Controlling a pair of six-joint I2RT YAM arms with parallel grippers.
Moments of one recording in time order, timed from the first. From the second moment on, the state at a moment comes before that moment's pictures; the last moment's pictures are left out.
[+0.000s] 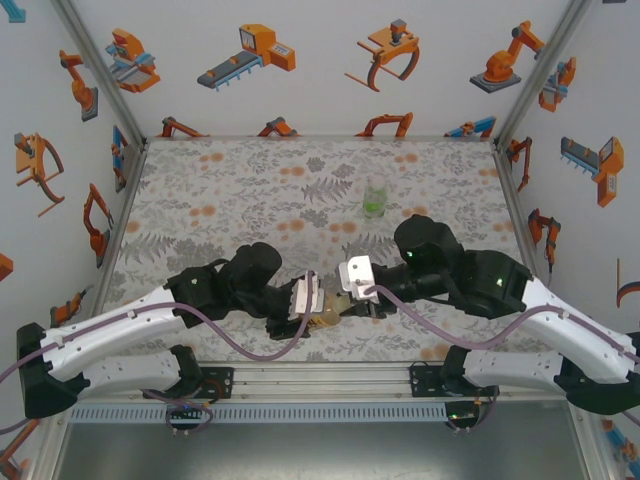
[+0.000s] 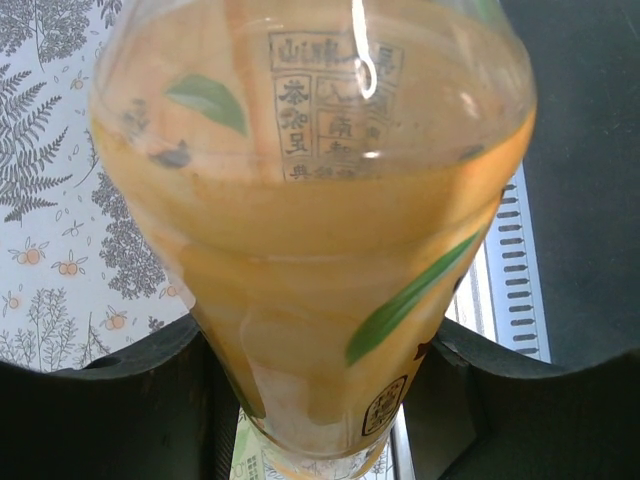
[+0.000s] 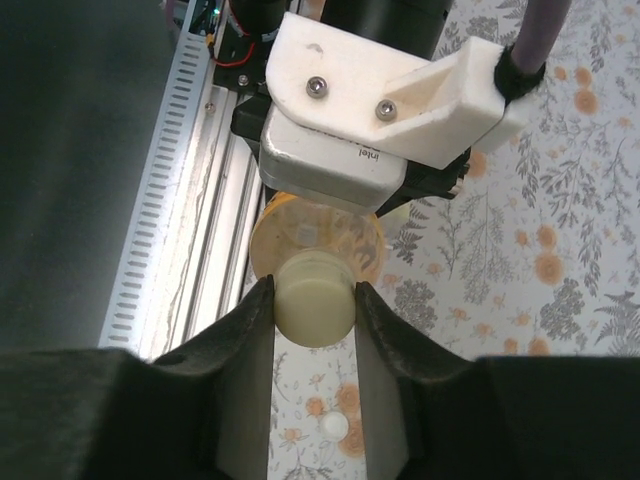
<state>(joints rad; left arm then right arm) -1.13 1.02 0.91 -0.59 0.43 0.43 1.12 1.00 1.31 -0.86 -0.46 -0.51</state>
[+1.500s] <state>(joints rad) -1.13 1.13 0.90 -0.56 0.18 0.38 1.12 0.99 1.13 -0.80 0.15 1.04</state>
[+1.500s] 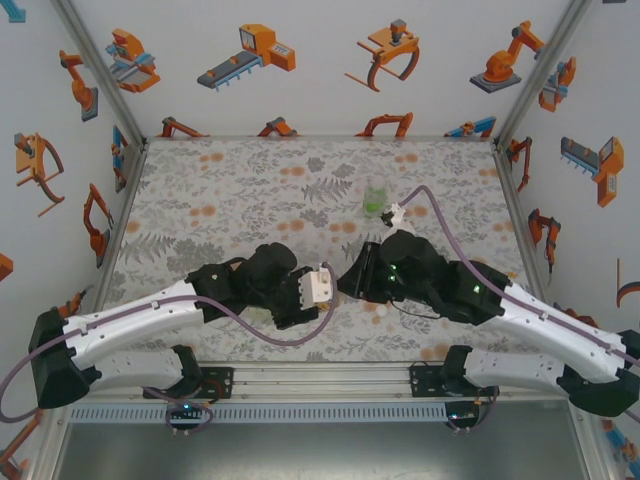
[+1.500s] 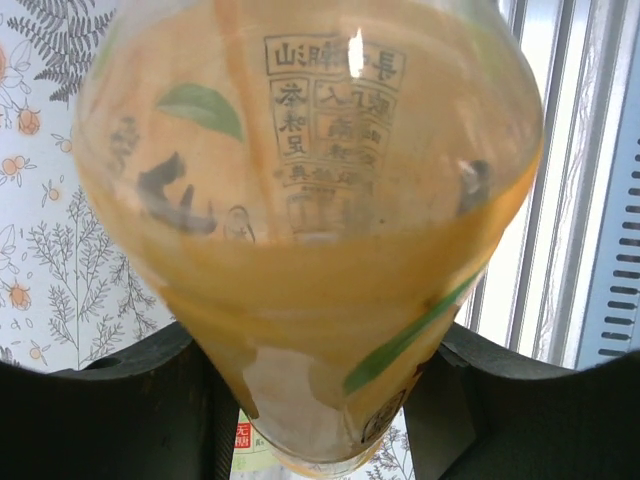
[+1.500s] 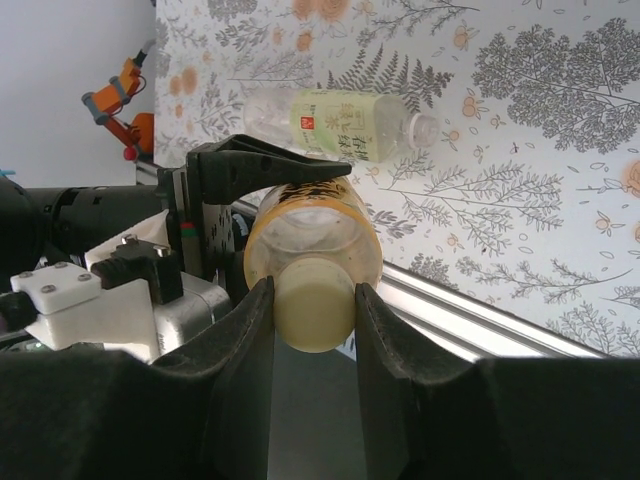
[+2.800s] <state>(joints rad) -1.16 1.10 0.96 -0.57 0.43 0.42 1.12 0.93 1.35 -0.92 -0.47 -0.43</state>
